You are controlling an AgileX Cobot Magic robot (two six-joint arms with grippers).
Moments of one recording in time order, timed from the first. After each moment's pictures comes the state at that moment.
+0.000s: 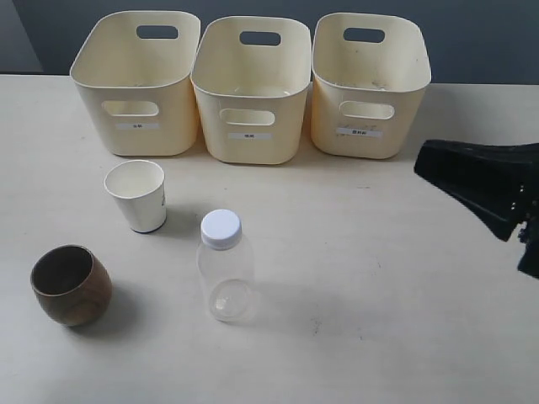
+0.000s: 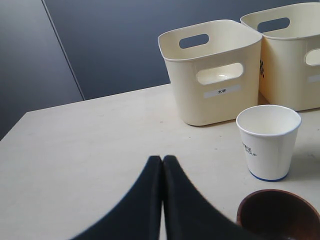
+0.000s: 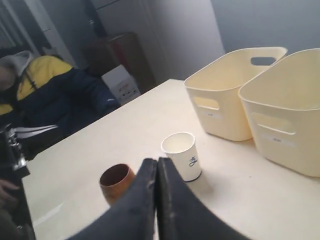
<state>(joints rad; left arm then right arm) -0.04 0.00 0.00 0.06 0.23 0.12 -0.10 0.84 -0.32 1.74 1.11 -1.69</state>
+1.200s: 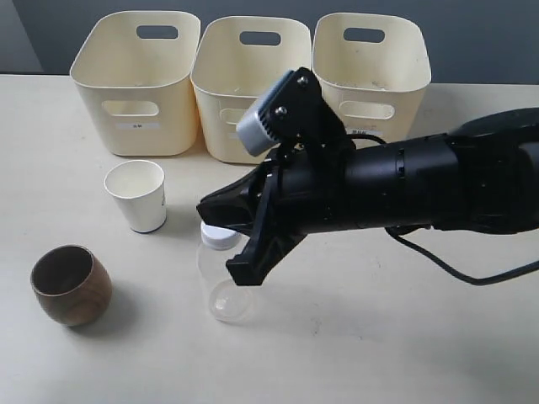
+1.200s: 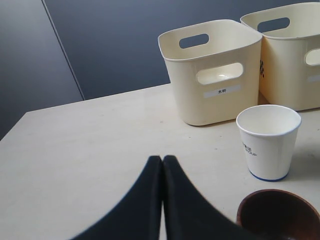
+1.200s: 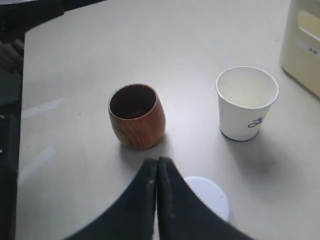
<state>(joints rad) -0.04 0.00 0.00 0.06 0.23 0.12 0.70 1.50 -0.76 1.74 0.55 -1.89</state>
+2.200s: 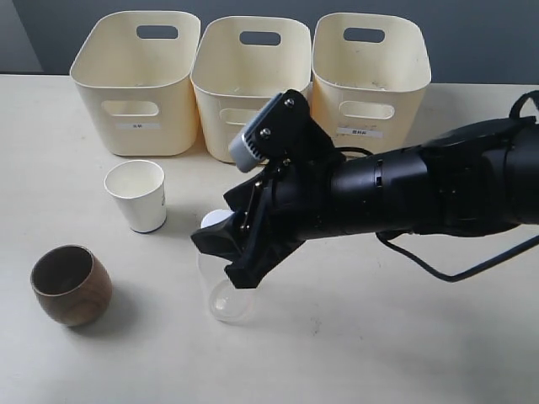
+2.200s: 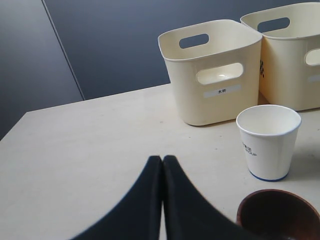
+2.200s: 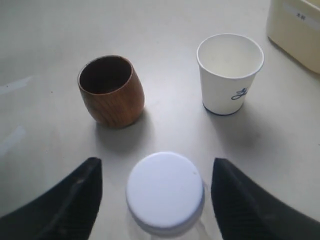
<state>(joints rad) -0.04 0.00 0.00 0.06 0.23 0.12 0.70 1.57 -0.77 1.74 0.49 -1.91</state>
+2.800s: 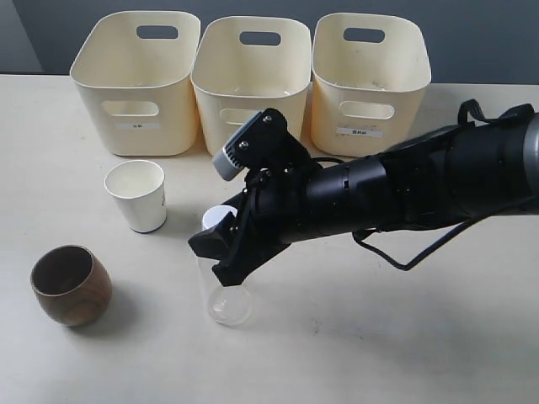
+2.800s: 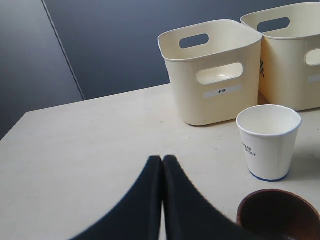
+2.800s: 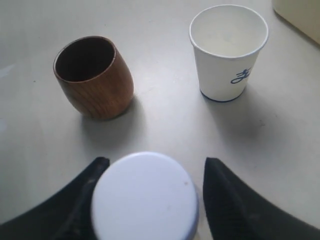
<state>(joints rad) -0.04 0.00 0.00 0.06 0.23 0.12 0.70 1.71 -0.83 1.74 0.49 -1.91</state>
